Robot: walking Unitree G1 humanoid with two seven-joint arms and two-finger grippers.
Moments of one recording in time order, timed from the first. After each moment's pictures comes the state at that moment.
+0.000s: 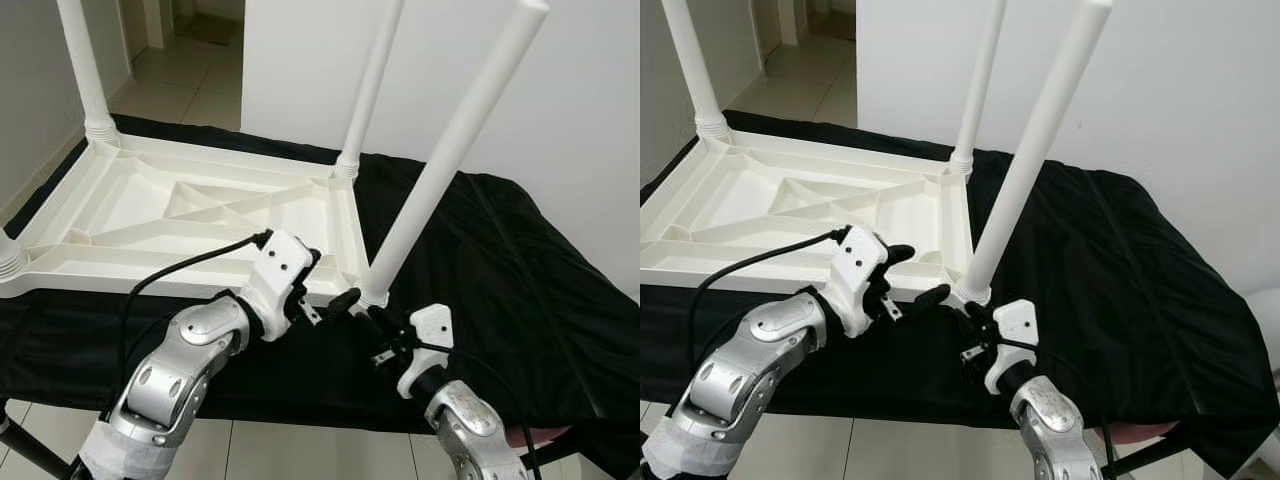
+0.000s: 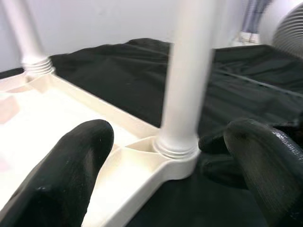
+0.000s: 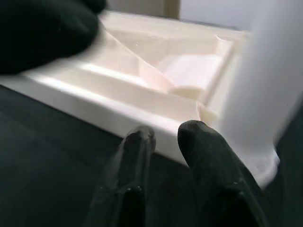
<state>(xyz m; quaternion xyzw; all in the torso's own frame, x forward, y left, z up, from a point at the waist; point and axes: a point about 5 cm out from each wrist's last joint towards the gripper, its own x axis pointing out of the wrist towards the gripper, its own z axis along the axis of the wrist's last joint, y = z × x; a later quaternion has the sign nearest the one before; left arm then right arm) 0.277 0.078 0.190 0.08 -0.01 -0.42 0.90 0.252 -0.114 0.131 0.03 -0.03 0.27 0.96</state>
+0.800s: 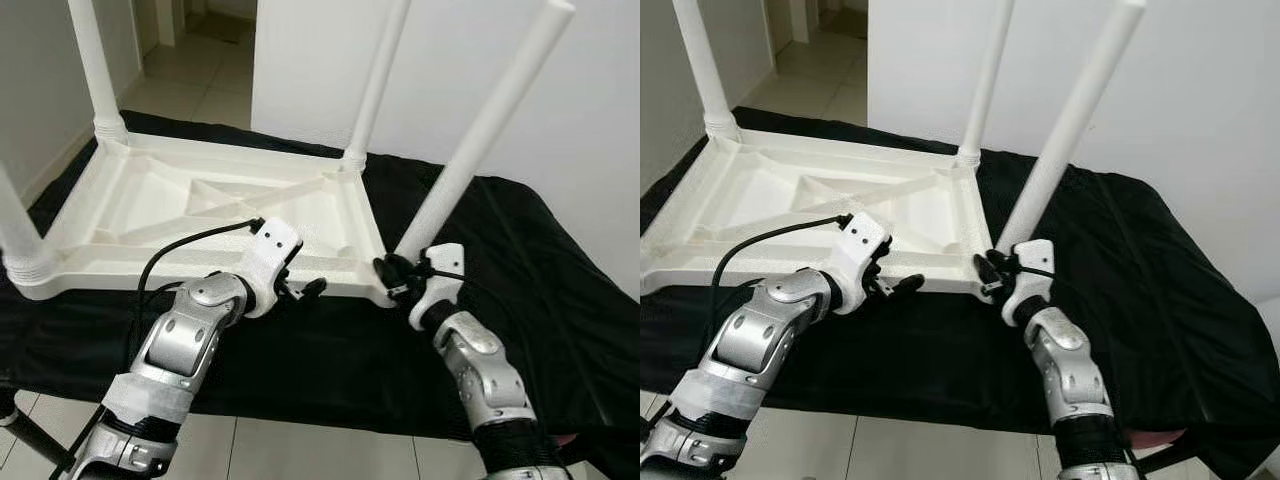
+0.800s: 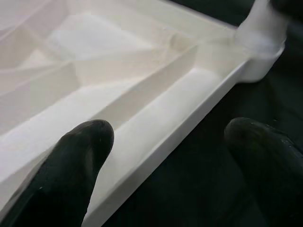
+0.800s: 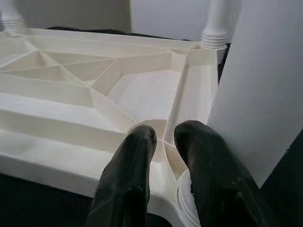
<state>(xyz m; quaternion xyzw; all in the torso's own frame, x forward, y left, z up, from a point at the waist) 0.314 0.097 0.162 0.15 0.13 -0.34 0.92 0.312 -0.167 0.134 0.04 -0.02 0.16 0.99</state>
